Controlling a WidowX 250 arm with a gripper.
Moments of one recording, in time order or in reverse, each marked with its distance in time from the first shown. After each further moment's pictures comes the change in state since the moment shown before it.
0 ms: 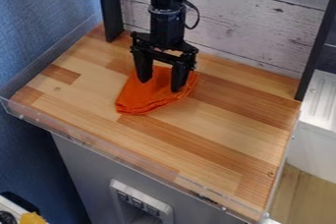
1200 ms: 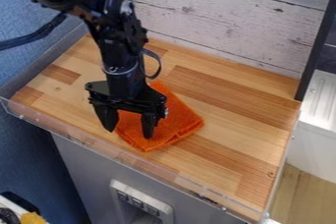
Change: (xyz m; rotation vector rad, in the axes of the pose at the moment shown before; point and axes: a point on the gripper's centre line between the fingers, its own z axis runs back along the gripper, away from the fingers) arm -0.080 0.005 -0.021 0.010 -0.232 0.223
